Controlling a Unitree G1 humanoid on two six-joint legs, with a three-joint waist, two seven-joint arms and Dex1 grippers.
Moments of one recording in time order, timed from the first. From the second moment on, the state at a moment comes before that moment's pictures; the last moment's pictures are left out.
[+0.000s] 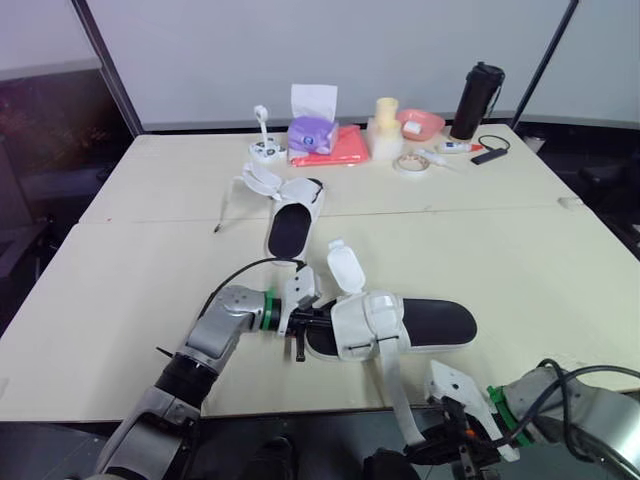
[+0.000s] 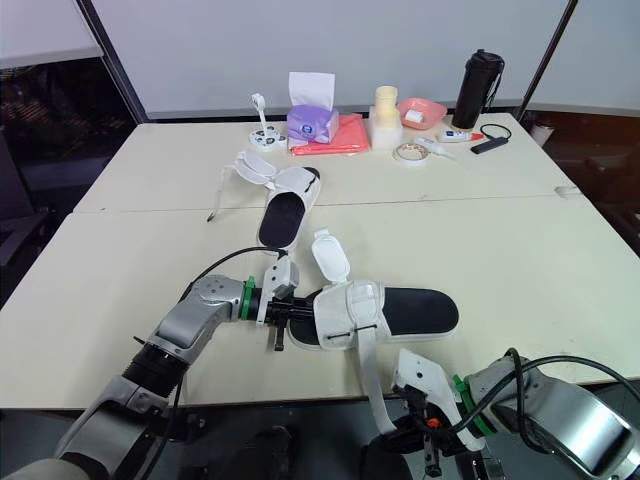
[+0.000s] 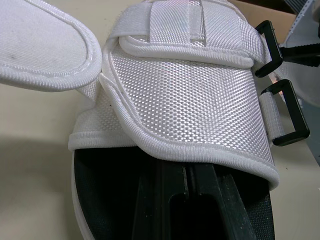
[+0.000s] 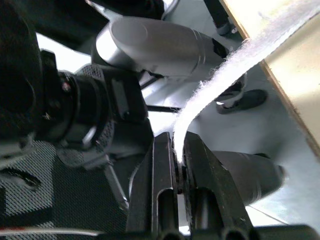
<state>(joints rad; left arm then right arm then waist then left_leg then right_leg) -0.54 0.34 -0.32 0.22 -0.23 0.28 -1.17 0.06 -1.12 0.23 -0.68 0.55 0.84 1.03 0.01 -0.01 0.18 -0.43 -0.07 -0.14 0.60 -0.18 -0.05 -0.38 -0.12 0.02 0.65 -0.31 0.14</state>
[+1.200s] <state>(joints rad) -0.53 0.34 -0.33 0.22 -0.23 0.28 -1.16 -0.69 -0.75 0.17 -0.12 0.55 0.86 0.97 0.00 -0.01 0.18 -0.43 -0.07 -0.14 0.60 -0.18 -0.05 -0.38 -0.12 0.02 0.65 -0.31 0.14</state>
